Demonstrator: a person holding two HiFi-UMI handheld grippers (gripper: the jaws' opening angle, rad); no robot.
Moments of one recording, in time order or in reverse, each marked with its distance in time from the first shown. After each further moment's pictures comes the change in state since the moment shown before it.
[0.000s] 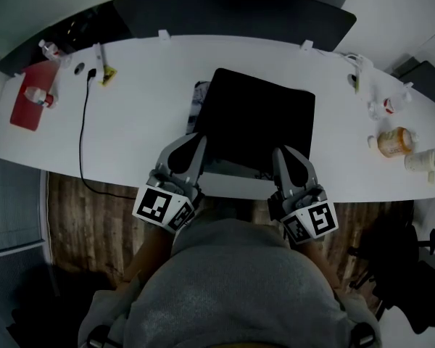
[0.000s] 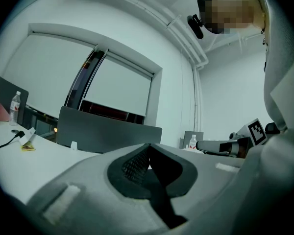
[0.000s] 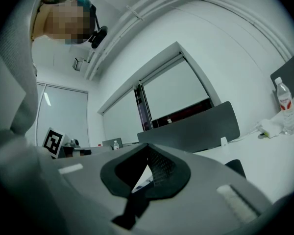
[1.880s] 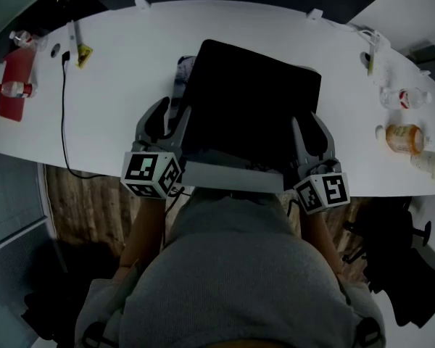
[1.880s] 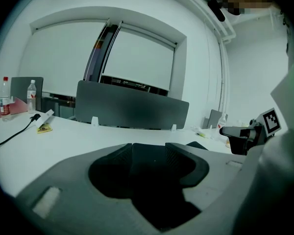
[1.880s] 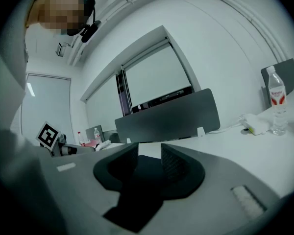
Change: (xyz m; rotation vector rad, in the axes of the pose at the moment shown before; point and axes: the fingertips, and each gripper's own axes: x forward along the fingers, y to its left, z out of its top) left arm 0.054 0.085 -0.080 -0.048 0.268 0.244; right arm 0.027 -0.123 -0.036 0.004 0.149 -0.153
